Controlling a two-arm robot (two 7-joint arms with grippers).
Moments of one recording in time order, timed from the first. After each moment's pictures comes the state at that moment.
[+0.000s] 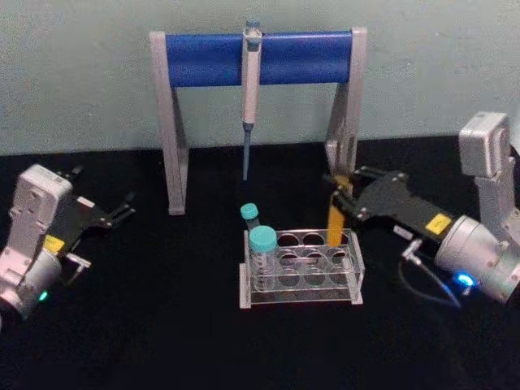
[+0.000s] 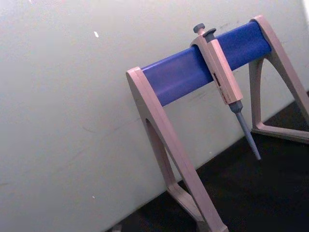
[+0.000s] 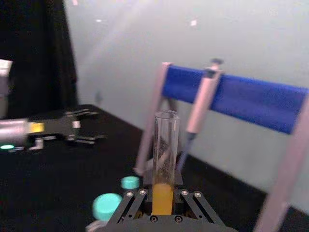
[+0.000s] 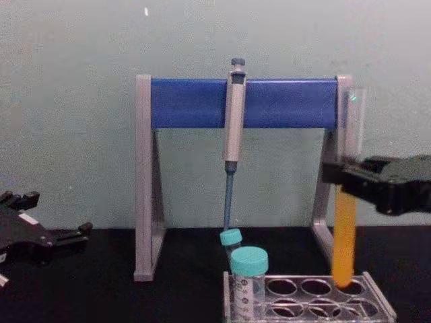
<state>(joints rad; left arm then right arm) -0.20 0.60 0.45 -1.41 -0.25 -0.12 0.03 0.12 0.51 -0.32 -1.71 0.46 0.08 0.46</state>
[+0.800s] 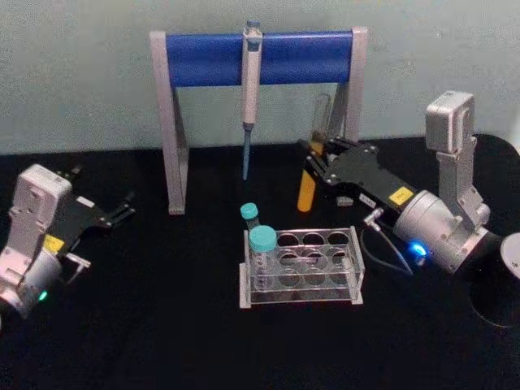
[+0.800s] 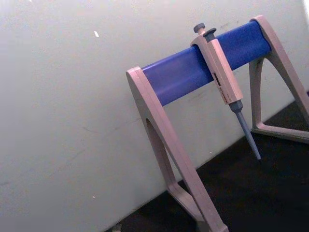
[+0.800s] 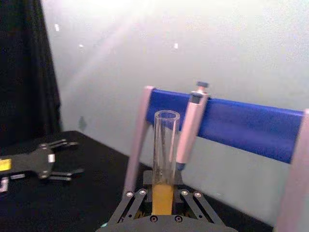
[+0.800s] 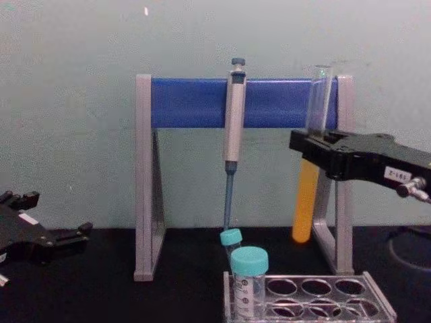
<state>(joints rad) -0.20 0.60 0.45 -1.41 -0.25 -0.12 0.03 0.25 0.39 -0.38 -1.55 0.44 -0.02 0.40</state>
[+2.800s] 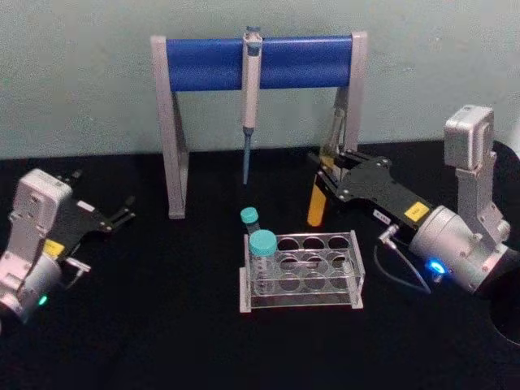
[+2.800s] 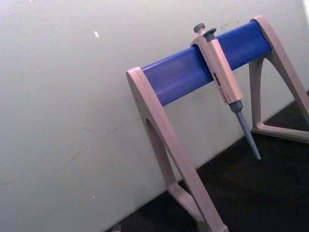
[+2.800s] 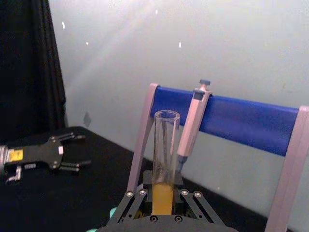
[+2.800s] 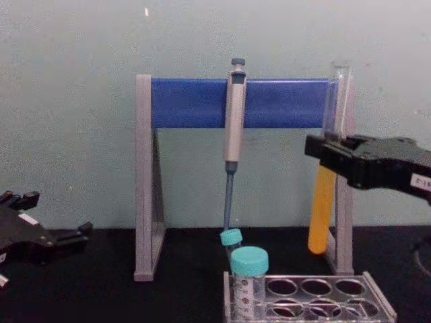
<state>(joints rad) -0.20 0.60 0.45 -1.41 -0.25 -0.12 0.03 0.18 0.41 -0.33 -1.62 0.43 -0.01 0.43</state>
